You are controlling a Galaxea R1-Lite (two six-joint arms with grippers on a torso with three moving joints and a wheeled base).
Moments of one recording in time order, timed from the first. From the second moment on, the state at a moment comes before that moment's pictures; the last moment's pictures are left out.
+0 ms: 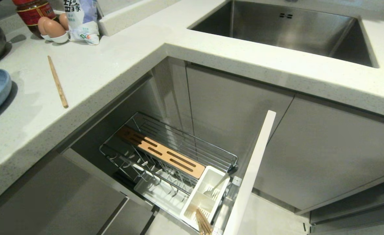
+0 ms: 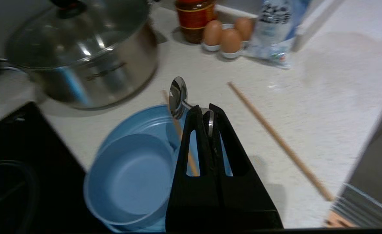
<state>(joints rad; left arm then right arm) -0.15 0.93 -1.41 0.32 0.46 0.16 0.00 0.00 0.00 0.00 0.00 0.00</state>
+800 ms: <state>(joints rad) 0.07 0.80 -0.91 -0.26 0.24 0.37 0.00 0.00 0.00 0.00 0.00 0.00</state>
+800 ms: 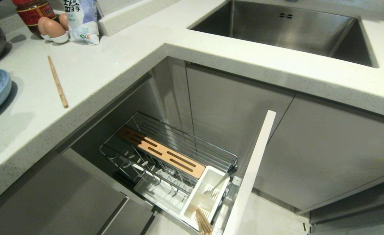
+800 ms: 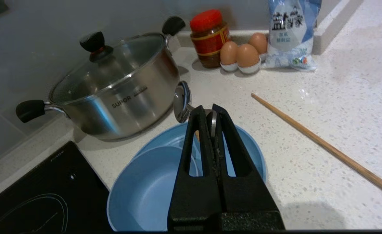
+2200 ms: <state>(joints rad) 0.24 0.73 -0.50 -0.58 0.01 0.36 0.00 0.00 0.00 0.00 0.00 0.00</state>
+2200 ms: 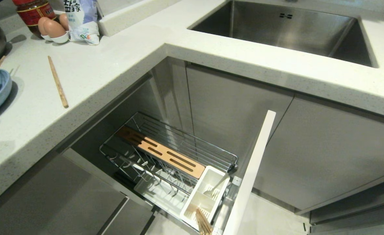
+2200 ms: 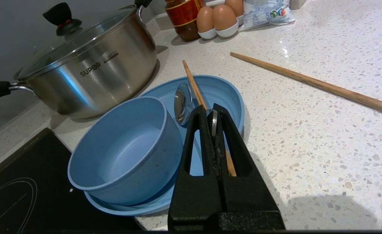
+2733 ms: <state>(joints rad) 0.25 0.72 -0.50 -0.57 0.00 0.36 0.00 0.00 0.00 0.00 0.00 0.00</state>
